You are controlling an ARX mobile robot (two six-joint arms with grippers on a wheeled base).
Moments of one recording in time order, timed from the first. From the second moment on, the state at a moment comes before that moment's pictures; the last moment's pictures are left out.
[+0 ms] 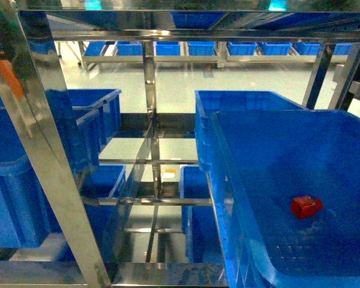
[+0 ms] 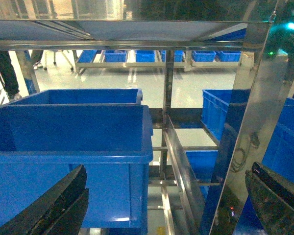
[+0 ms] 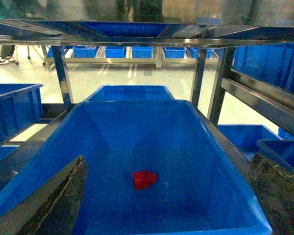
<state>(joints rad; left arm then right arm) 0.00 0.01 0.02 0.00 0.00 0.00 0.00 0.00 0.01 0.00 0.00 -0.01</state>
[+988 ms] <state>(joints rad) 0.00 0.01 0.02 0.00 0.00 0.00 0.00 0.00 0.01 0.00 0.00 -0.01</state>
